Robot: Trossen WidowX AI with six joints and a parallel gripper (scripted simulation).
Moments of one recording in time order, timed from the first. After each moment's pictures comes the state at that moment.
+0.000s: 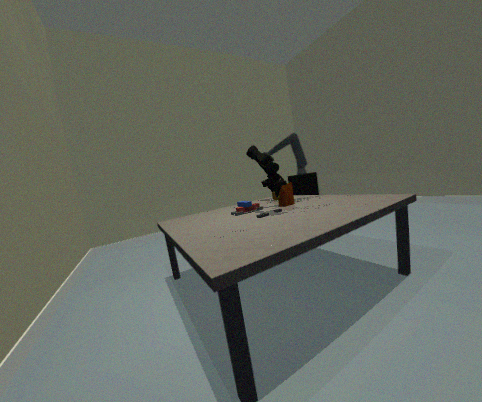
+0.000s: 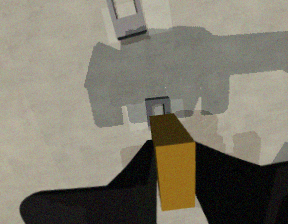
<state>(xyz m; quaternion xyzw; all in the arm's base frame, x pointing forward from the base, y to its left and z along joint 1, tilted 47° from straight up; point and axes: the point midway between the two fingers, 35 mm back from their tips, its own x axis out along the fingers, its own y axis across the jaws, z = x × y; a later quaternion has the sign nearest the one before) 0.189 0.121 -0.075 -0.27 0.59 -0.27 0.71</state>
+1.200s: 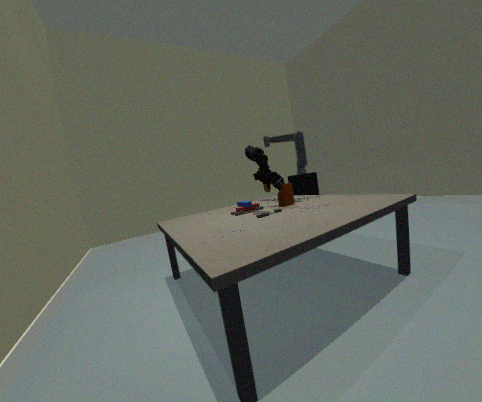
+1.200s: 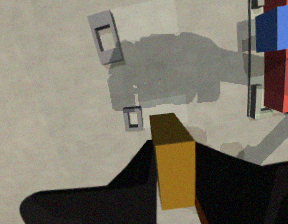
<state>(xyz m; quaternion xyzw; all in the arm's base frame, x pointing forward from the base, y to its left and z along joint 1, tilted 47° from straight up) 0.202 0.129 0.001 -0.26 0.60 -0.25 0.71</state>
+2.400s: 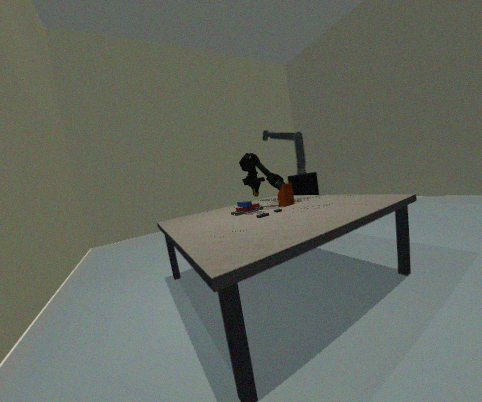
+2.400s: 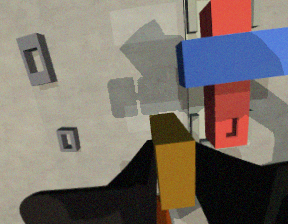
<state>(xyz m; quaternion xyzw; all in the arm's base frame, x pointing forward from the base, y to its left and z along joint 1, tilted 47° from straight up) 0.226 0.033 0.070 -0.28 0.61 -0.23 0.71</state>
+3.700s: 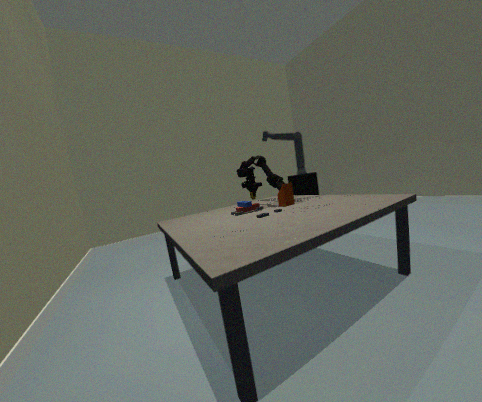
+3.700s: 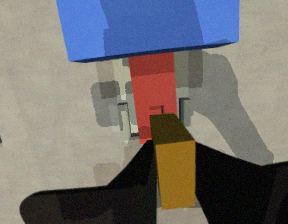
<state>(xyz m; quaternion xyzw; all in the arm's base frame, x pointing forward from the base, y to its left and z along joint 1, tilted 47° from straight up) 0.200 -0.055 0.114 -0.31 0.61 -0.24 0.69</state>
